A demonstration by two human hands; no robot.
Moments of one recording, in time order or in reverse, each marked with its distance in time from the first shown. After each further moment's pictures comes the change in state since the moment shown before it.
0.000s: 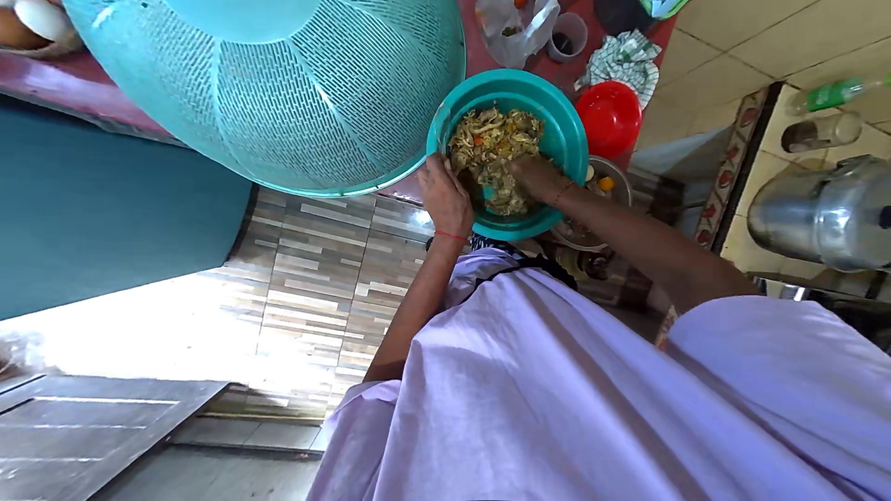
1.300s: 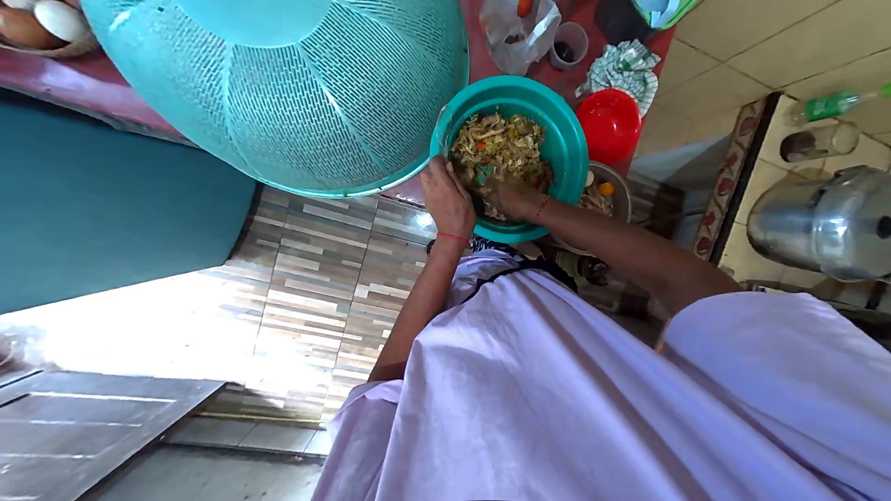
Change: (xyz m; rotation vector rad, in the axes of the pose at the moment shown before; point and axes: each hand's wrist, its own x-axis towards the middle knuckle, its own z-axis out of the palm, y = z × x) left_hand 0.000 0.004 -0.003 0.009 -0.038 -0.052; right_hand 0.006 -0.034 0.016 -0.186 -0.238 -0.178
